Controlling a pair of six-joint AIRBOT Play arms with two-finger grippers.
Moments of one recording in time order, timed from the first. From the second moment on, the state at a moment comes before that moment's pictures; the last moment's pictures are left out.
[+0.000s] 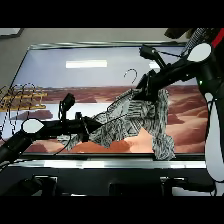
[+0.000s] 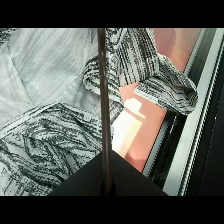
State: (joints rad) left arm -0.43 -0.97 0.70 0.34 -0.81 -0.39; right arm 0.10 -1.51 1.73 -0.81 1.62 0.44
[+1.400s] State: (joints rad) left arm 0.02 -0.92 0.69 0.39 -0.84 -1.02; right arm 0.10 -1.32 1.73 -0.98 1.73 0.47
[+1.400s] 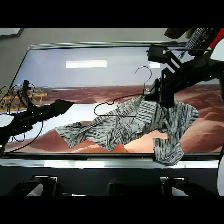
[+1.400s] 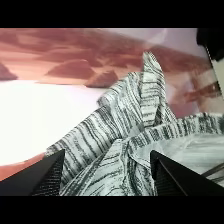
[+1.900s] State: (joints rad) left arm -0.36 -1.09 0.61 0.28 -0.62 -1.28; right arm 0.10 -1.31 1.73 -1.03 1.70 0.55
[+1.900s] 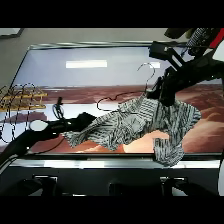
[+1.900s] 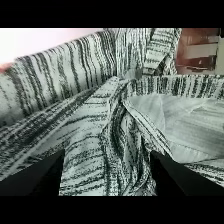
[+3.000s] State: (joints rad) left arm -0.61 -1.66 0.91 -0.43 -0.71 -0.79; right arm 0.10 -1.31 1.73 -1.03 1.65 0.59
